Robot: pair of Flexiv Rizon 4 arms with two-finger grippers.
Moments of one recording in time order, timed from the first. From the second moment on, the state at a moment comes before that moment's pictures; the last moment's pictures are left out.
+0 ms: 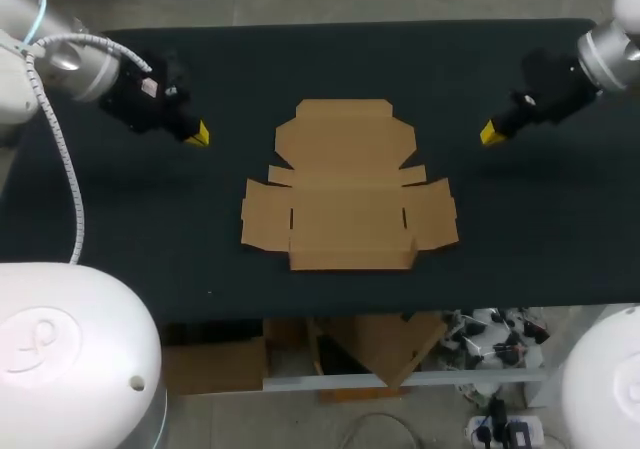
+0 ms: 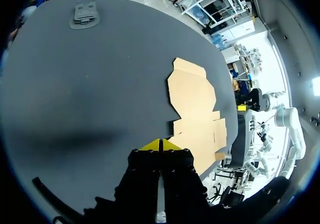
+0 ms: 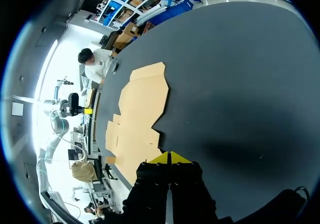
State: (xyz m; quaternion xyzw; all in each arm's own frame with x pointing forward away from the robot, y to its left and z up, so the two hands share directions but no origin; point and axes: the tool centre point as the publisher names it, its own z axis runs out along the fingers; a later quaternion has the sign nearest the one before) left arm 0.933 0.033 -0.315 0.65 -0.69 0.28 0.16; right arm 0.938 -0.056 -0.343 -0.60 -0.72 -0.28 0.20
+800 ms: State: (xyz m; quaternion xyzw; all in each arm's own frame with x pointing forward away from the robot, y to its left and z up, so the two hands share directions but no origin) left arm 0.928 0.002 -0.360 0.62 -0.71 0.29 0.16; right arm 0.934 -0.027 -0.376 -0.58 -0.73 -0.29 0.22
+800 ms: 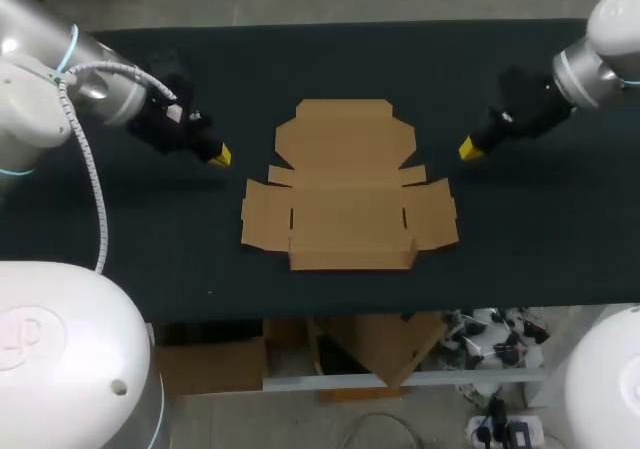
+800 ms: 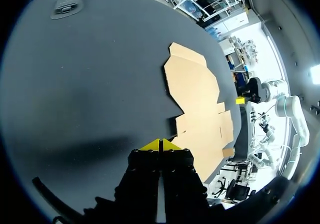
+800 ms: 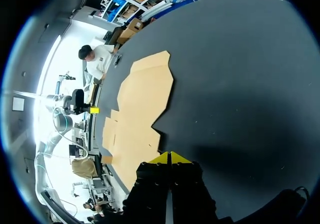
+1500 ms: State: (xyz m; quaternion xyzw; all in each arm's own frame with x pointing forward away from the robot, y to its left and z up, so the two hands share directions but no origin) left arm 0.932 -0.019 -0.379 0.60 -0.72 0.31 0.17; right arm 0.932 -0.006 -0.400 -0.56 -0.74 -0.29 0.22
